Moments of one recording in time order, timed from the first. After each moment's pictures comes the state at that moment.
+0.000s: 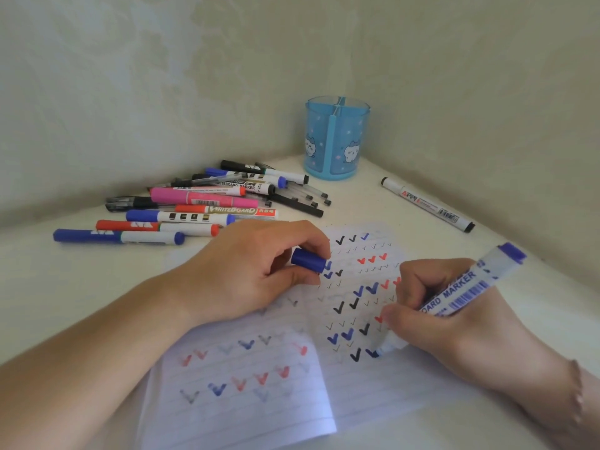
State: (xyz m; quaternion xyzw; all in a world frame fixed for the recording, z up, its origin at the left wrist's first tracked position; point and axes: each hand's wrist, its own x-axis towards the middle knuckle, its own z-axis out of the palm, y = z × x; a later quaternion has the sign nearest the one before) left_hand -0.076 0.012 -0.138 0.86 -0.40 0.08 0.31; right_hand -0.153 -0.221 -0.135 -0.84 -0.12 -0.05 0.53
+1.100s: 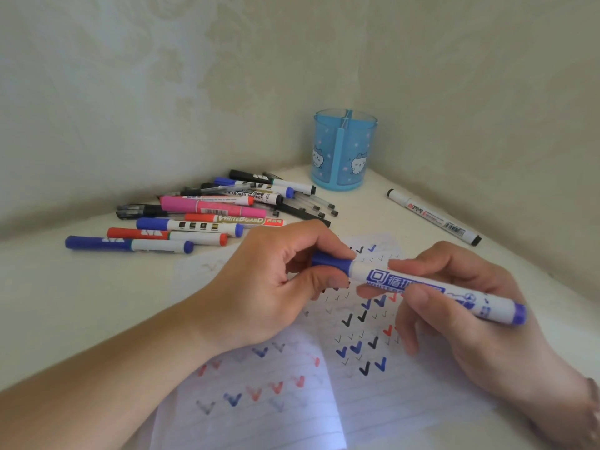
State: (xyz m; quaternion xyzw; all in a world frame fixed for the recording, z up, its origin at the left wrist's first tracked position) left_hand -0.096 -0.005 -0.134 0.74 -0.38 0.04 0.55; right_hand -0.148 -0.219 -0.137 -0.66 -0.23 -0.05 0.71
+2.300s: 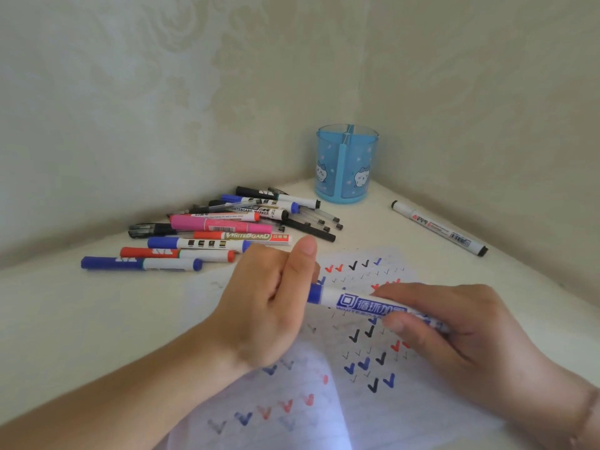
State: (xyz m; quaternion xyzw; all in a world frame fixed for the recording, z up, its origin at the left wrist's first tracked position) left_hand -0.101 -0.010 -0.133 0.80 -0.28 0.13 0.51; right_hand -0.138 -0.221 -0.135 -0.85 -0.32 -0.23 0.34
